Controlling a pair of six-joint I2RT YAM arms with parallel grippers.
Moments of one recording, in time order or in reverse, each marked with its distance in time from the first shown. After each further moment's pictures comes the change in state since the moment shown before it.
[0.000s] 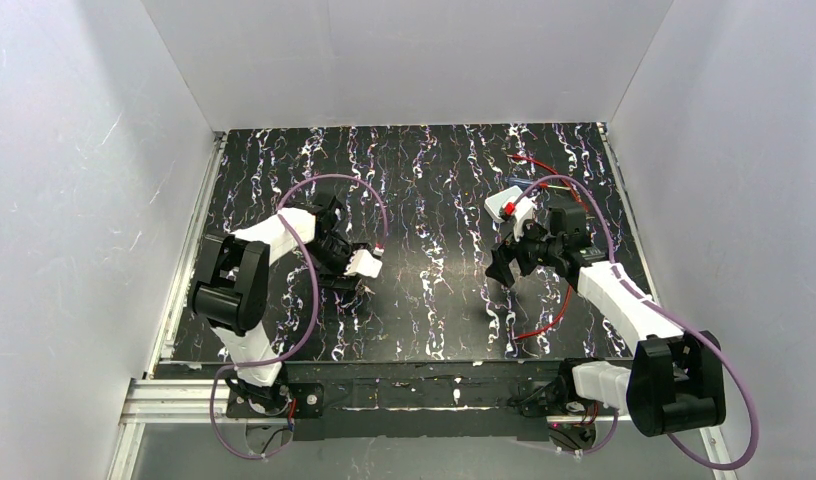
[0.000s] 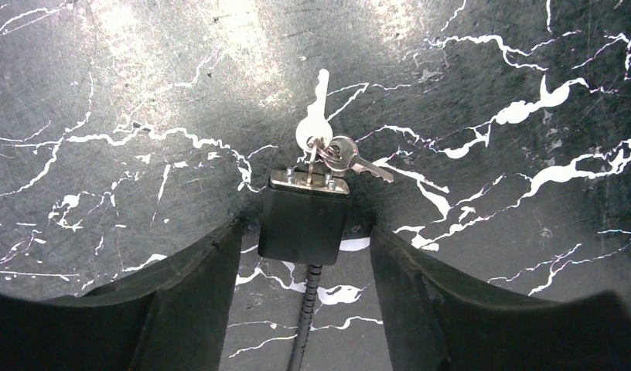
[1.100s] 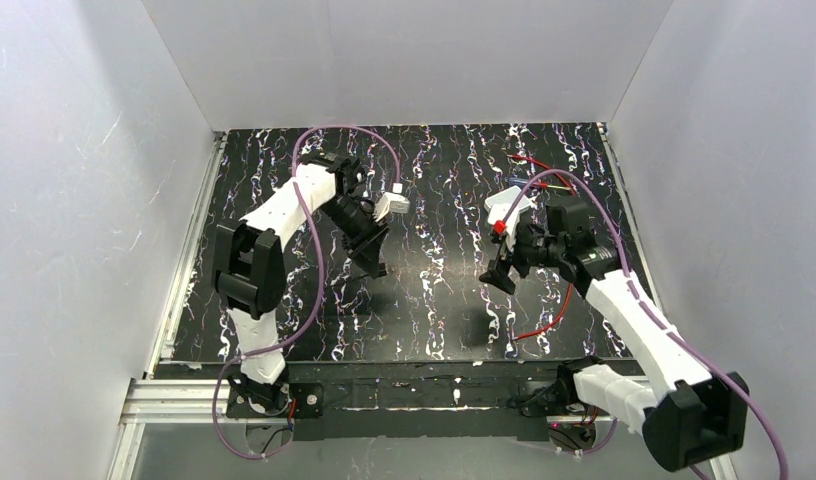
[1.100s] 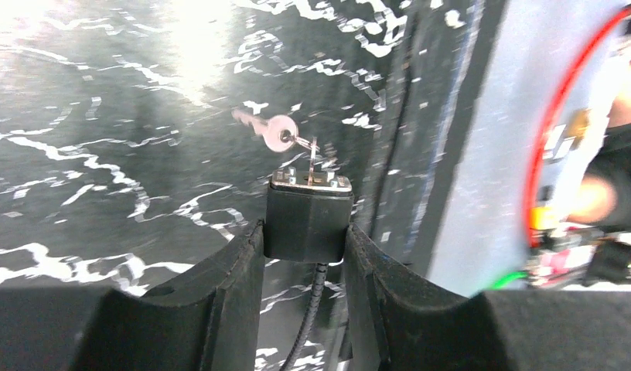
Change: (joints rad) left arm -0.090 0.145 0.547 -0.559 0.243 -0.807; right arm 0.104 -0.130 0.134 -0.220 -0.099 -0.260
